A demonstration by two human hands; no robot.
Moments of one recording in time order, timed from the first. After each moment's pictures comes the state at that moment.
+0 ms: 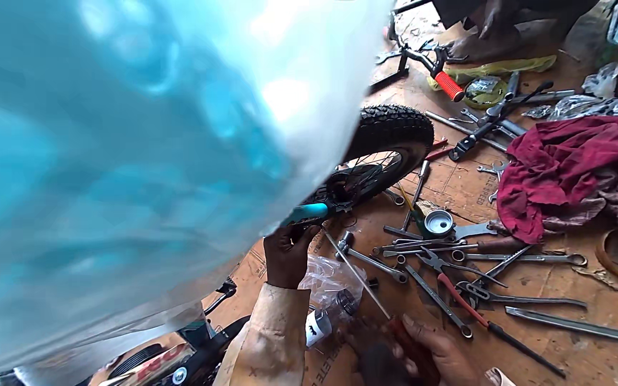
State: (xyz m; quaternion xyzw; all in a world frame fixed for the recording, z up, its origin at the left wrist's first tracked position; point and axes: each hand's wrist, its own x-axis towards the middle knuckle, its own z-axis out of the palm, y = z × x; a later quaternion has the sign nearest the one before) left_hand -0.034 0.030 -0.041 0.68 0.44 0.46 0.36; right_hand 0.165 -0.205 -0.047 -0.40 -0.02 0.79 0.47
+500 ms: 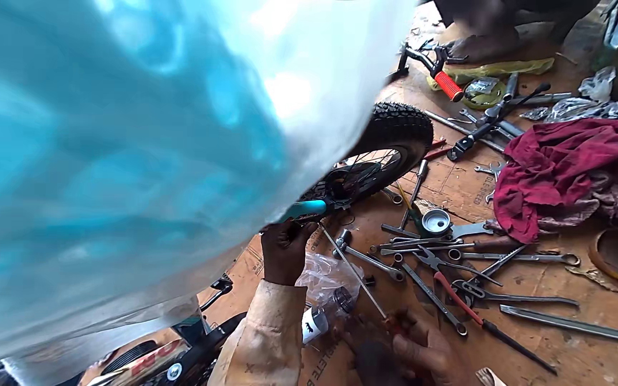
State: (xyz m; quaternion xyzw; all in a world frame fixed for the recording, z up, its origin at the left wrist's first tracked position) left_hand -0.037 0.030 -0.042 0.70 0.47 0.43 0.33; right_hand 0.158 -0.209 -0.047 -0.42 -0.12 0.74 0.51
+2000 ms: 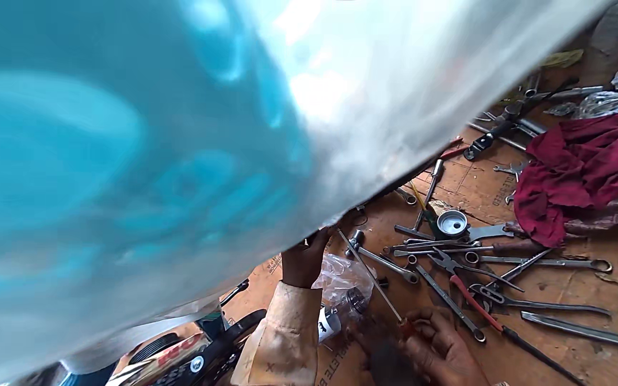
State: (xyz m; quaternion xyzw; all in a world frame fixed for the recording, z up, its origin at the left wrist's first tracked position) left_hand -0.034 0.023 -0.044 0.69 0.46 0.45 0.34; right_hand 0.150 -0.212 -0.035 -0.50 -0.22 0.65 0.53
